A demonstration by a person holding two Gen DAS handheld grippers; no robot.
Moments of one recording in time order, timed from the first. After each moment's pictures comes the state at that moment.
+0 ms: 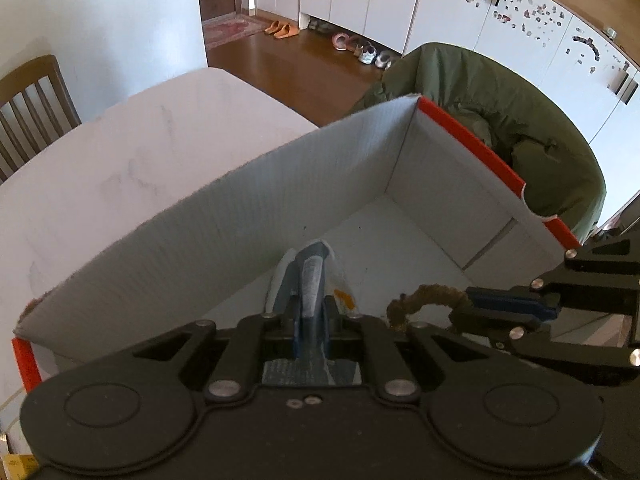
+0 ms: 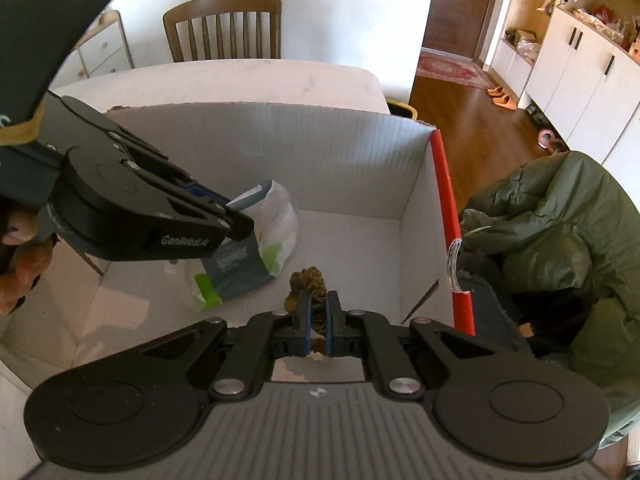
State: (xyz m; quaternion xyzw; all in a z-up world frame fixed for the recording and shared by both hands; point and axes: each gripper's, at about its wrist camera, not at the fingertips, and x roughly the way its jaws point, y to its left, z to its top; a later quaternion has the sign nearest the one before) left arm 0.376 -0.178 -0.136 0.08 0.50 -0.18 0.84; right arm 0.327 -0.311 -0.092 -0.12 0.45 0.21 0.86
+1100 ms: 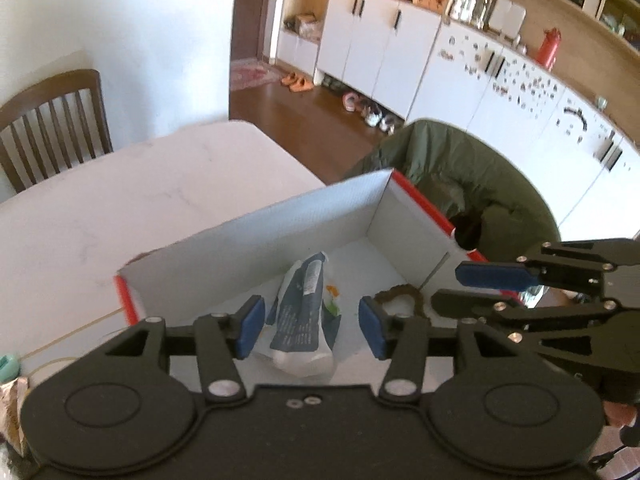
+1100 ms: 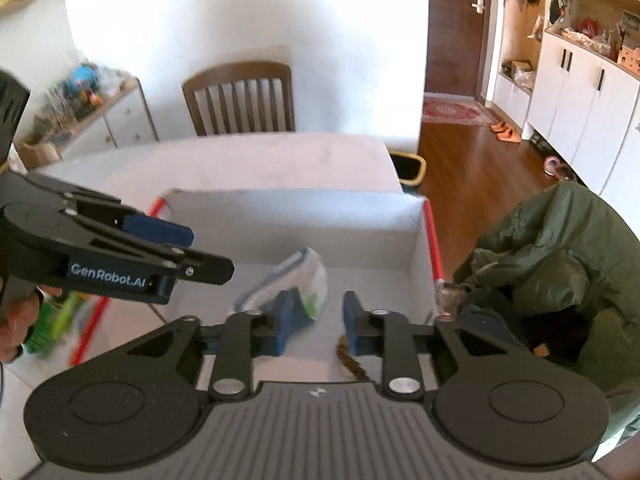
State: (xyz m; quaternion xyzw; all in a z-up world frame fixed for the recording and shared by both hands) left arm 0.305 -0.138 -0.058 0.00 0.43 -0.16 0.89; right arm 0.284 -0.329 -0.025 -0.05 0.38 0.24 0.89
